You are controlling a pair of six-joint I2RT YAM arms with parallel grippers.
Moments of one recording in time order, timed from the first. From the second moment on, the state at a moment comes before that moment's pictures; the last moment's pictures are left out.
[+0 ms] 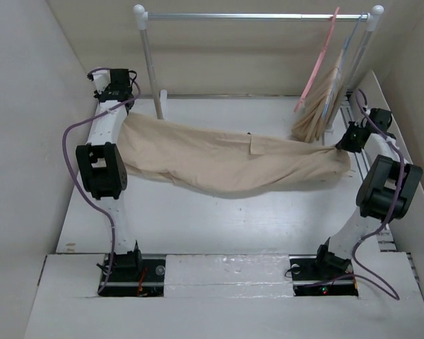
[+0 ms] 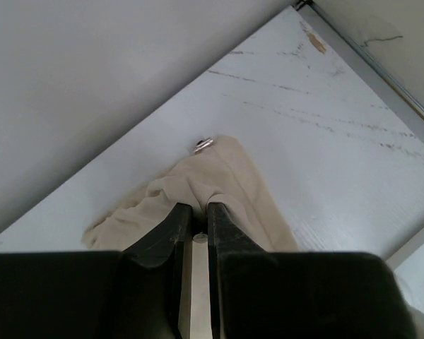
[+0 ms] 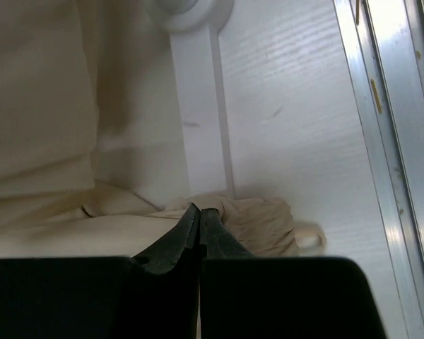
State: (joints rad) left arm 0.04 2.06 1.90 -0.58 -0.72 -0.50; right arm -0.41 1.77 1.29 -0.37 -0.26 0.10
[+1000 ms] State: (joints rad) left arm 0.28 1.72 1.24 -0.36 -0.19 -0.72; right arm -0.09 1.17 0.78 -0.29 -0.43 0.04
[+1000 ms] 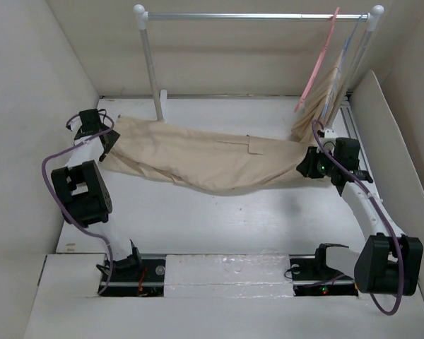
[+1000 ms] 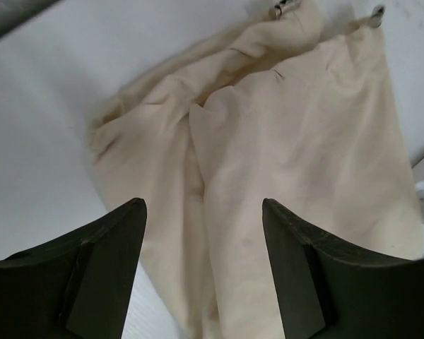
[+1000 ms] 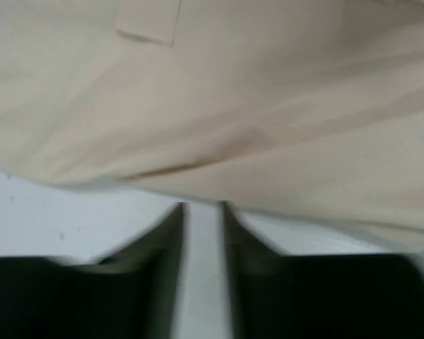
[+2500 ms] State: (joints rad) left arm 0.35 1.74 1.17 -0.51 -0.42 -0.70; right arm -0.04 1.11 0.69 -0.43 -0.41 -0.07
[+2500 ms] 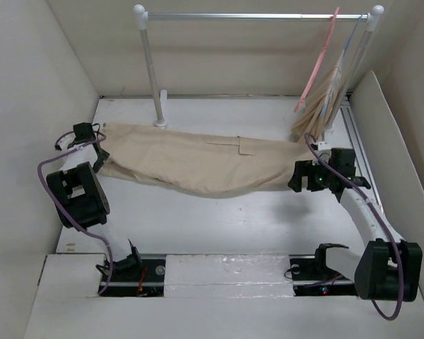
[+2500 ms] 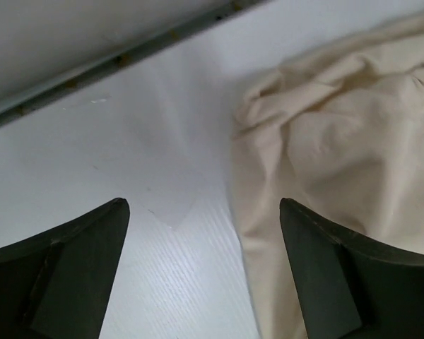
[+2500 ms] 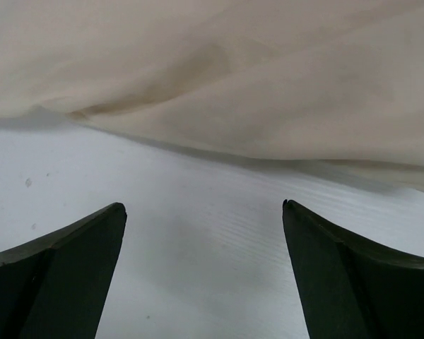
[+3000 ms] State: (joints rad) left arm 0.32 1.49 0.99 -0.37 -0.21 -0.72; right arm -0.36 1.19 0.68 -0.33 -0.48 0.09
